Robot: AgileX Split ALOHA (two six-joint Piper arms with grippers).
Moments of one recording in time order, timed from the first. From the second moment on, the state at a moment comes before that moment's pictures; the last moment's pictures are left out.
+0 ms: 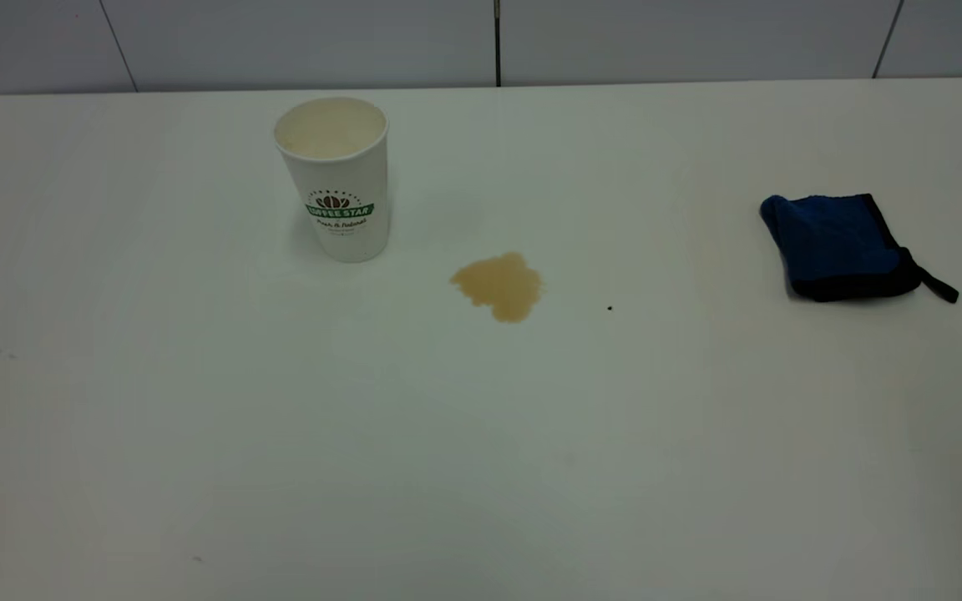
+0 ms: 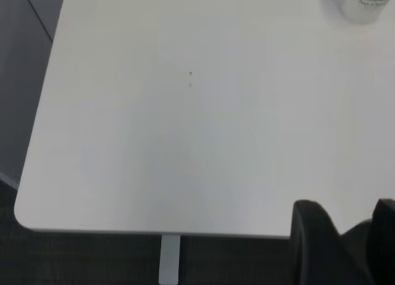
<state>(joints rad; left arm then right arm) 0.08 0.00 -0.50 -0.02 1.13 0.05 -0.05 -0.02 -0.47 -0.01 1.11 0.03</state>
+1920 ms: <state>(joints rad) 0.05 -0.02 -0.49 -0.02 1.13 0.04 -0.05 -0.02 -0.47 0.00 1.11 0.05</state>
